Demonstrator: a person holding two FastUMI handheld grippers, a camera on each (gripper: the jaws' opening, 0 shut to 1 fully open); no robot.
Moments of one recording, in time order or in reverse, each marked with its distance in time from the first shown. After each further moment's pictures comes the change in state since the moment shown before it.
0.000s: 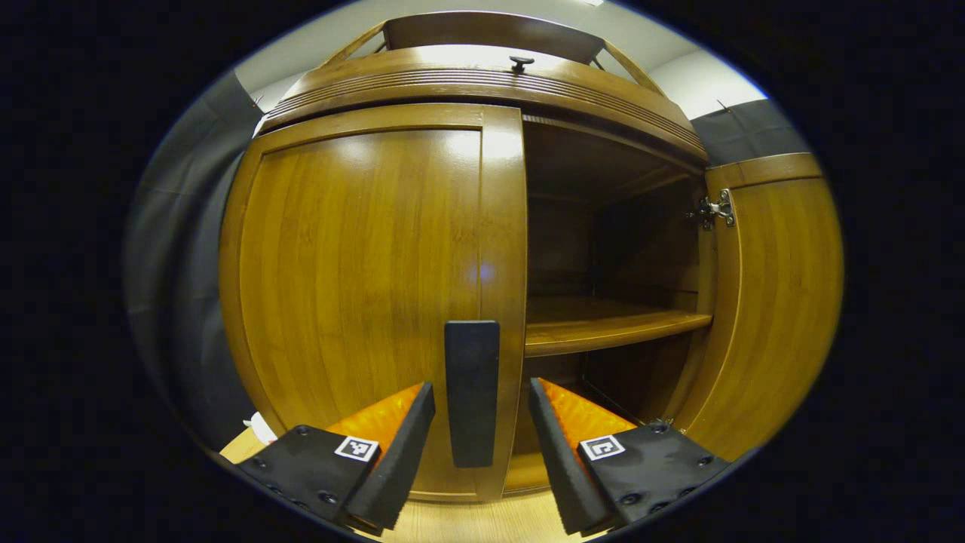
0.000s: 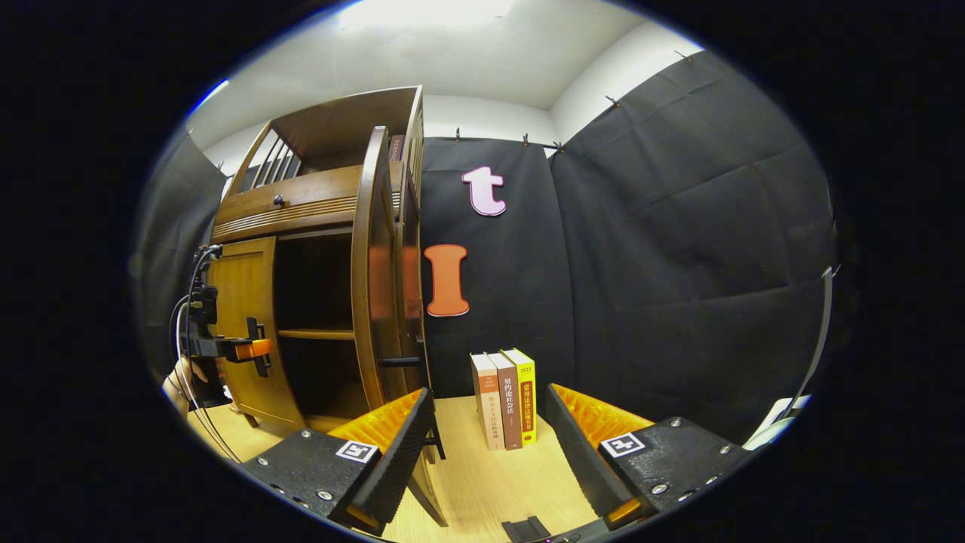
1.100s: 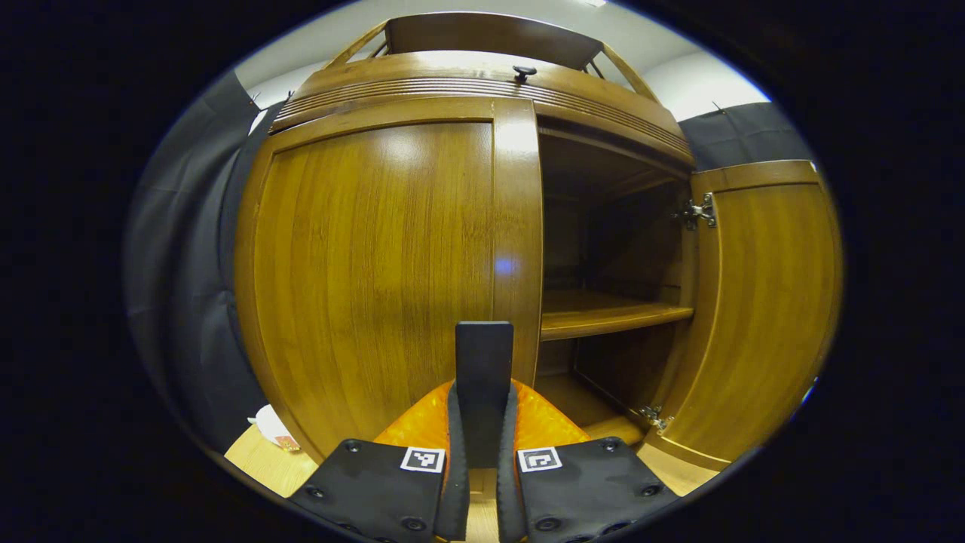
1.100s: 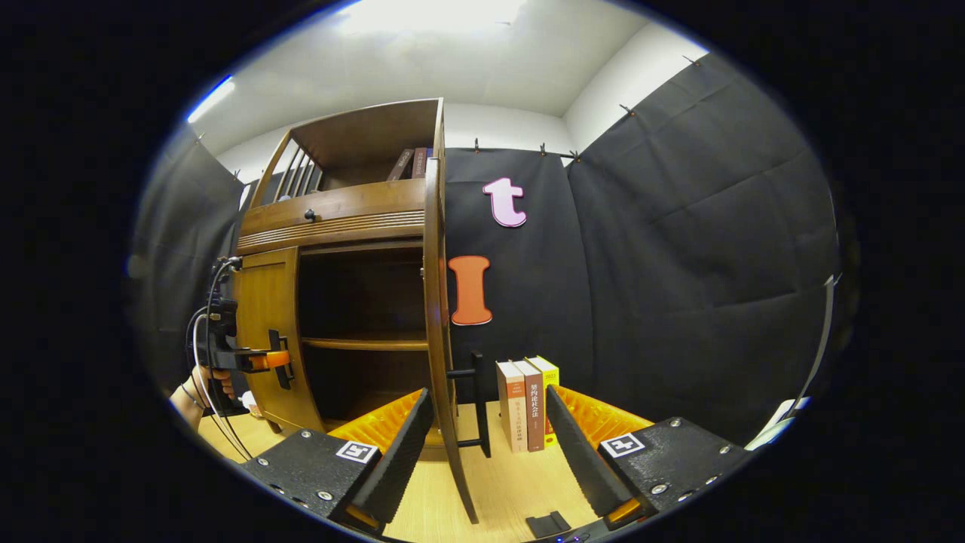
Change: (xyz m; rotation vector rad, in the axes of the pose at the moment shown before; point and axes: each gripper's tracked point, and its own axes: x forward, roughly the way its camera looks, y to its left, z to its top) left arm -0.044 0.008 0.001 -0.027 0.037 -0.067; right arm -0.030 0.050 0.016 0.008 -0.021 0.085
